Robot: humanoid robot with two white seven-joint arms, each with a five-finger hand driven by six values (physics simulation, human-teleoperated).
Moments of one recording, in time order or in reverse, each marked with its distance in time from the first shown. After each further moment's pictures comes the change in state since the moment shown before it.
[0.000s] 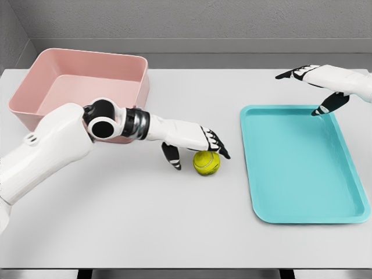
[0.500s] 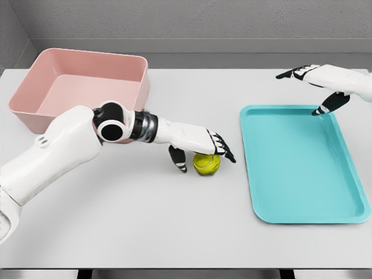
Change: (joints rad) left arm 0.009 -0.046 0.001 0.030 -0.030 0.000 0.000; right arm 0.002 -0.001 -0.001 -0.001 0.000 0.000 0.000
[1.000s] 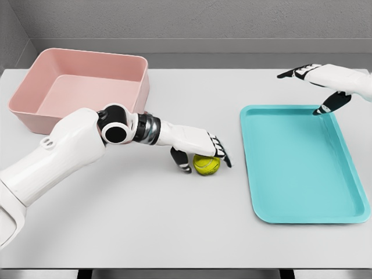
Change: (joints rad) left arm 0.011 -0.018 0.001 0.031 -0.026 0.000 0.000; right arm 0.002 -0.004 -0.005 0.001 0.000 0.001 0.000
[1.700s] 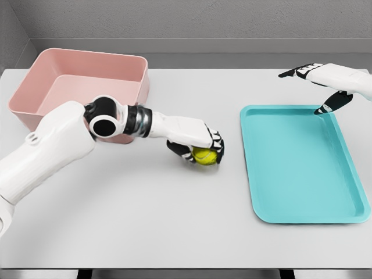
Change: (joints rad) left arm -0.015 0.065 0.042 -0.091 0.043 -0.001 0.000; right arm 0.000 -0.003 -0.002 0.000 0.000 0.000 -0.002
